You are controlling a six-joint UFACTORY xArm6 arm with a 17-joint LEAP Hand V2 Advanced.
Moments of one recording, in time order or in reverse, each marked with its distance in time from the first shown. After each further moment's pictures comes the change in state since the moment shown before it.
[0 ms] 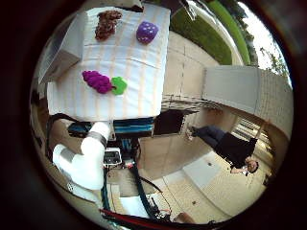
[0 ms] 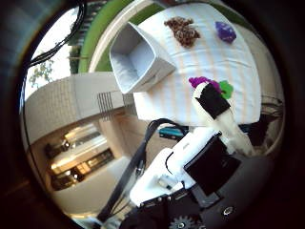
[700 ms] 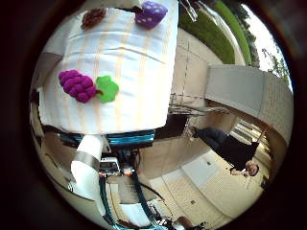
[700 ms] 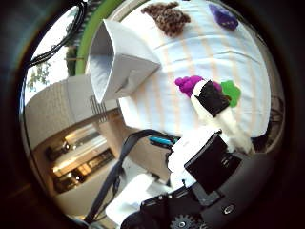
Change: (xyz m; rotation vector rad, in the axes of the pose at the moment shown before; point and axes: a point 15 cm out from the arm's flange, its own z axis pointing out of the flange) arm 0.024 -0.060 0.138 -0.060 0.008 0.009
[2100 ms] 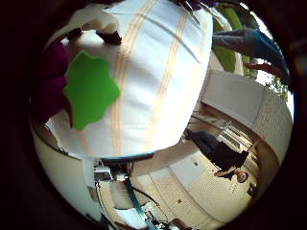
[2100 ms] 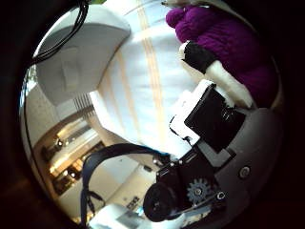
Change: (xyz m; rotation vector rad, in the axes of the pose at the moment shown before) arm -0.009 -0.019 0.050 -0.017 0.115 -0.047
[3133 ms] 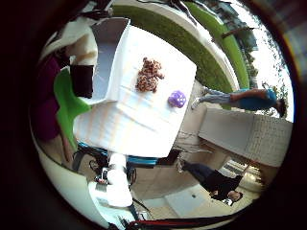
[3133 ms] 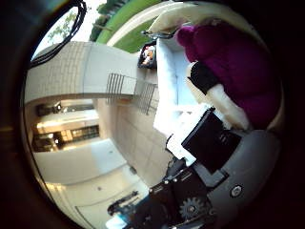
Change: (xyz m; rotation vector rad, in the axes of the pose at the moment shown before) arm -0.219 -0.063 -0.237 0.255 -0.114 -0.374
